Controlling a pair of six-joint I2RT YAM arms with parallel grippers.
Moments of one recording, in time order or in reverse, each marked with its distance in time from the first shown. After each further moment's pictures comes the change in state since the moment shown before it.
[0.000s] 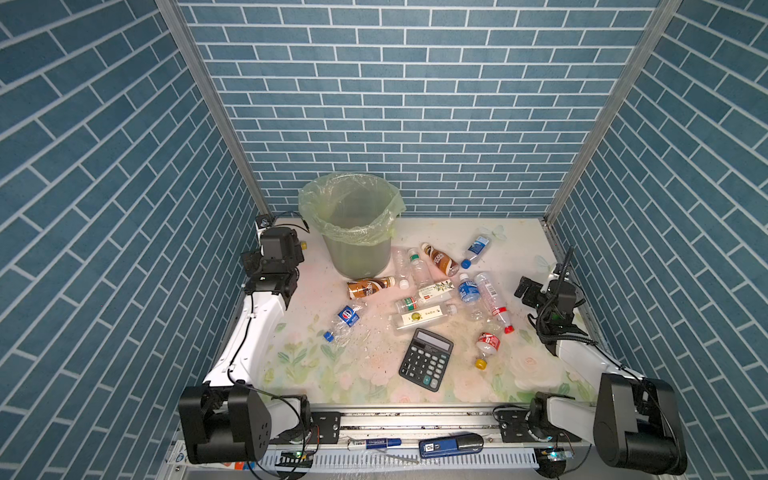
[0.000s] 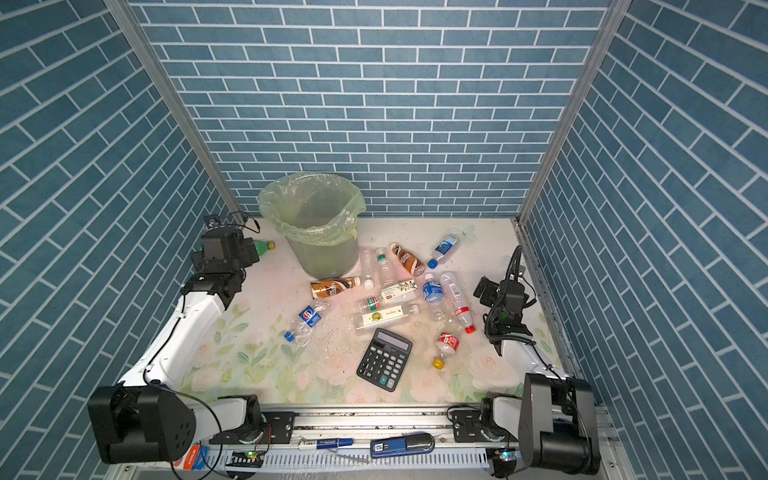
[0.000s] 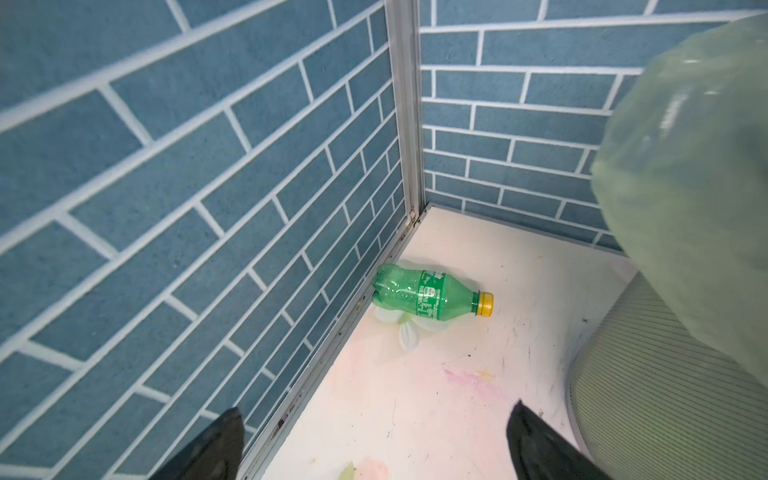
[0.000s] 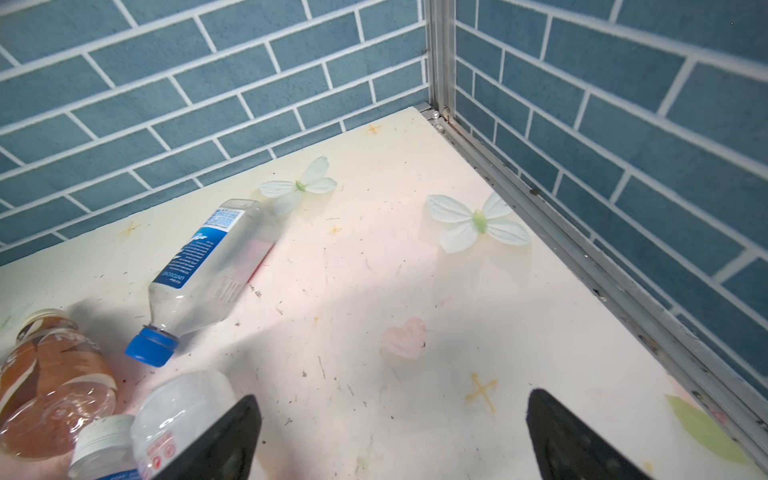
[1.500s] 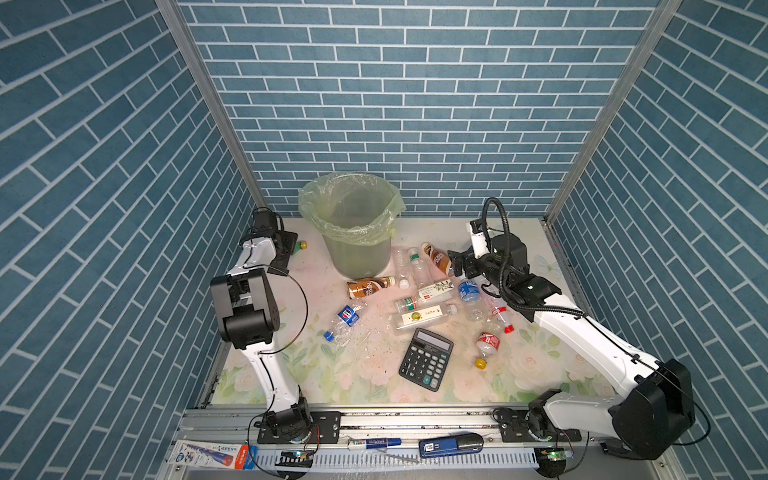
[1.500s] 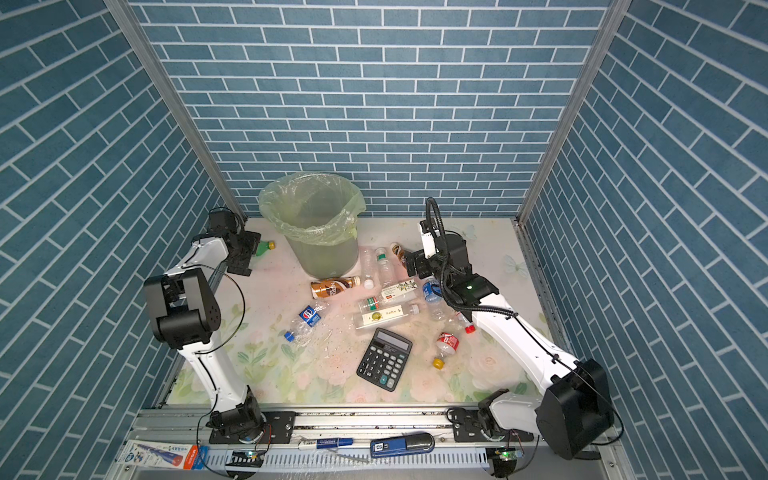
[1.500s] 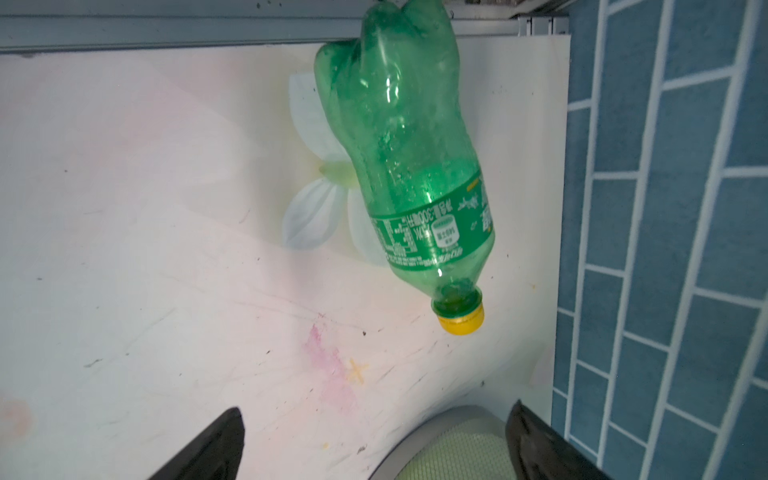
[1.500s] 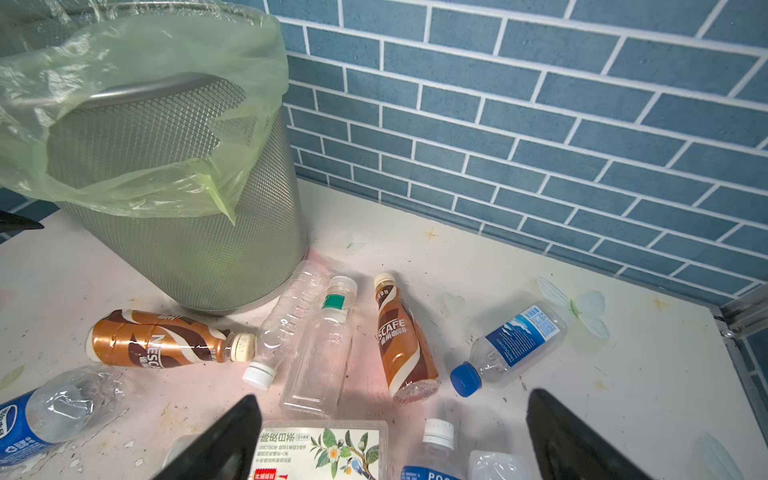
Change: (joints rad) left arm 0.190 0.755 0.520 -0.230 0.541 -1.035; right arm 0.588 0.103 0.619 -0.479 0.002 -0.293
